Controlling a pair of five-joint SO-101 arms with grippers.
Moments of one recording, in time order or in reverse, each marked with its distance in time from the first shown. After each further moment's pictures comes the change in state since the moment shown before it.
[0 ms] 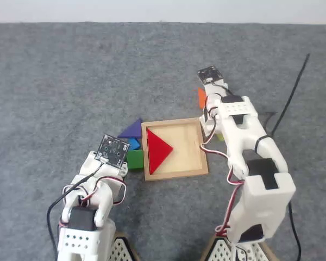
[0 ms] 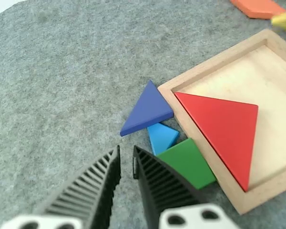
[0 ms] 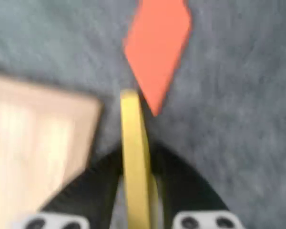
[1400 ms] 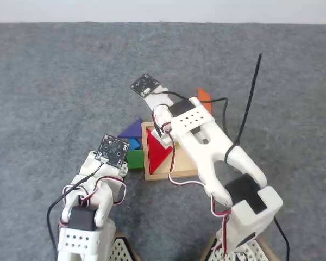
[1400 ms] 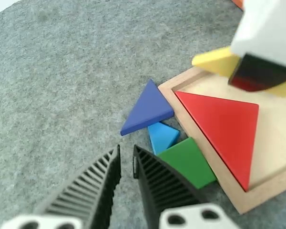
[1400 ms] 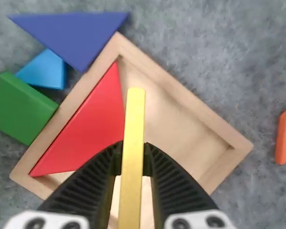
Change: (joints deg) left arm 0.0 0.0 0.0 0.0 0.0; right arm -22.9 -8.5 -4.0 10.3 0.7
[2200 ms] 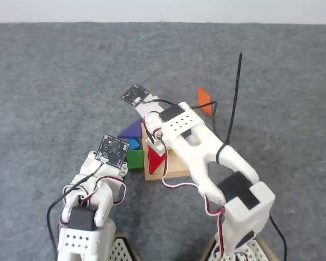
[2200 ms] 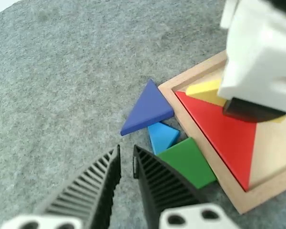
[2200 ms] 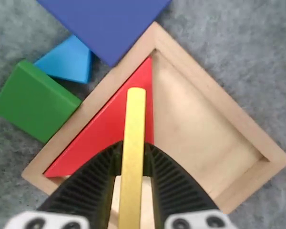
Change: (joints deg) left arm 0.0 0.0 0.0 0.0 0.0; right arm -3.6 3.5 -0.1 0.0 0.4
